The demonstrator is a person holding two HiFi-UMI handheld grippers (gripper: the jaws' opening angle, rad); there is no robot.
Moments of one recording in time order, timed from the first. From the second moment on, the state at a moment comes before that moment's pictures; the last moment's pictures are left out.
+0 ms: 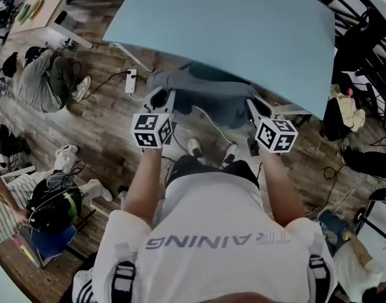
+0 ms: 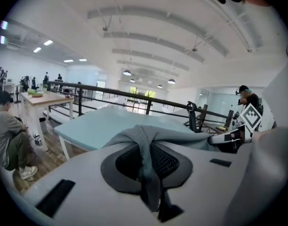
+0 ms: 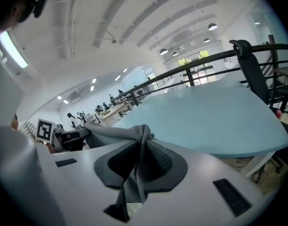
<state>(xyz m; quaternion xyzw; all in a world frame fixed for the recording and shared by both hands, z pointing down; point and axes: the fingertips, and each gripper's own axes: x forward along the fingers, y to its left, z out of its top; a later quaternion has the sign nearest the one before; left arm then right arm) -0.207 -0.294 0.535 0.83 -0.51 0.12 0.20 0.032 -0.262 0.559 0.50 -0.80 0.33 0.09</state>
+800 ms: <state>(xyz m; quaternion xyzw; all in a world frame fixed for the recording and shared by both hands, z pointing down) -0.189 -0.258 0.349 0.85 -0.52 0.03 0.06 0.048 -0.267 0.369 0.46 -0.86 0.21 -0.04</state>
